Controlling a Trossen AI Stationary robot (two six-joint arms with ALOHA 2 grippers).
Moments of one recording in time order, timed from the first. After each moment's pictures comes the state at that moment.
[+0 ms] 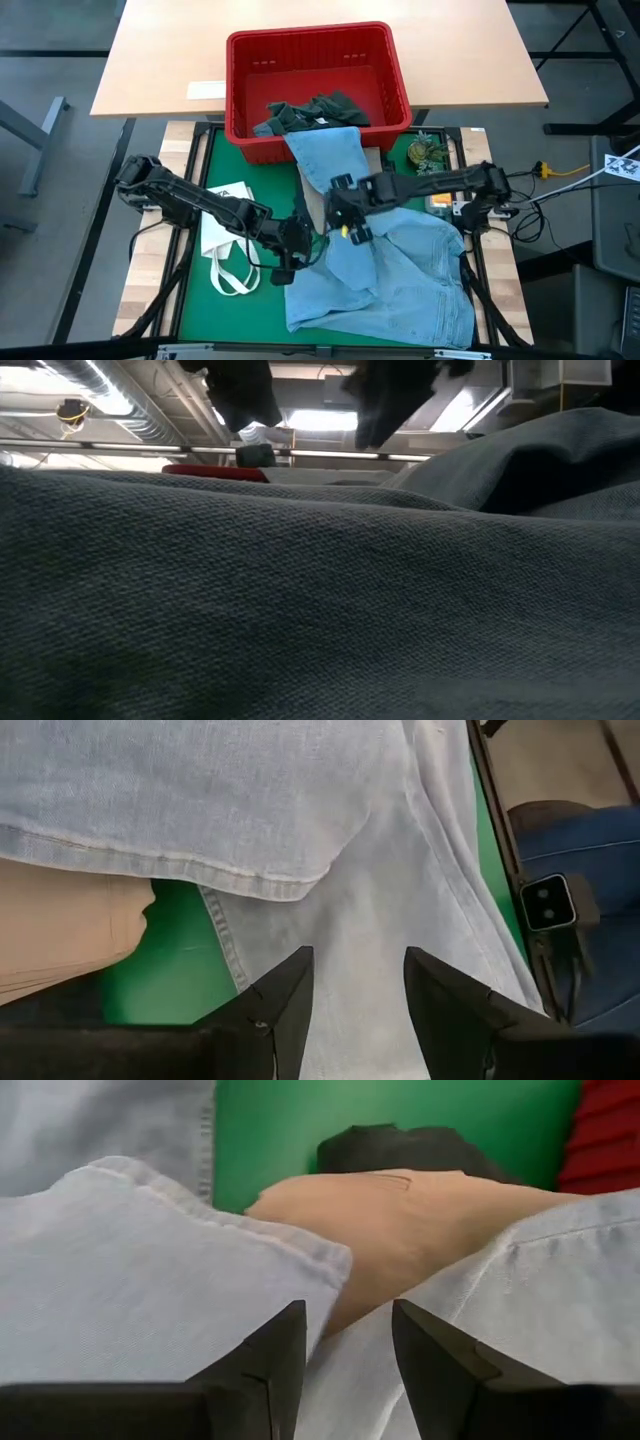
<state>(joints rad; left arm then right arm) -0.30 1.58 1.19 -0.47 0.02 -0.31 0.14 1.84 1.74 -1.09 0.16 -0.33</state>
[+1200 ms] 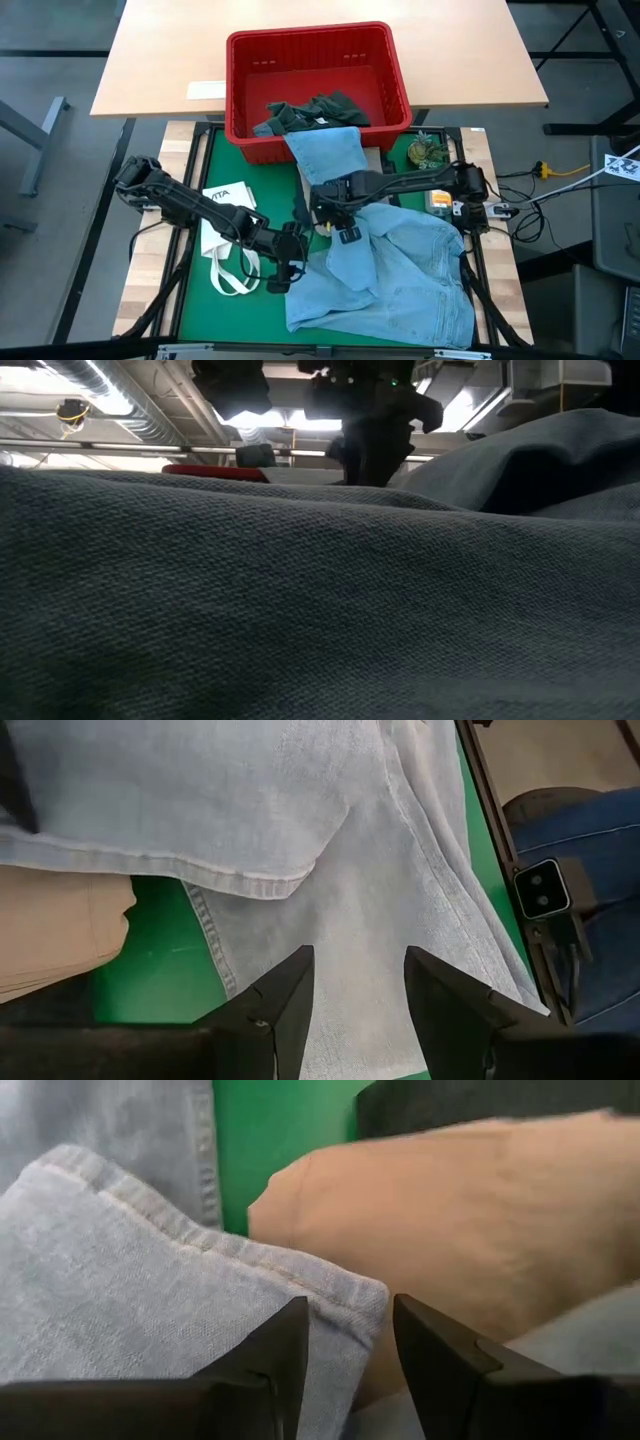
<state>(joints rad) -0.37 1.58 1.19 -0.46 -0.04 -0.30 0.06 2.00 1.74 -1.08 0.00 -0.29</state>
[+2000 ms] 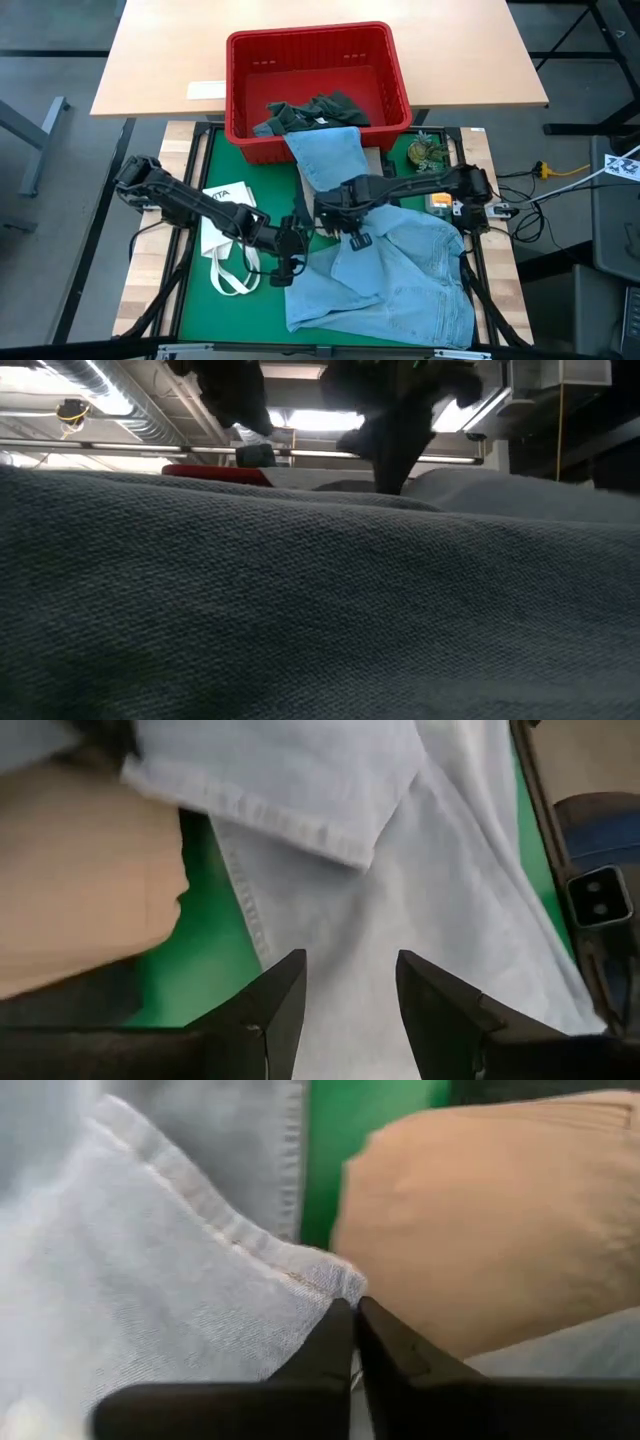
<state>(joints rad) -0.34 1.58 1.18 -0.50 -0.12 -0.31 0.11 1.97 1.75 -1.19 -0.08 -0.33</state>
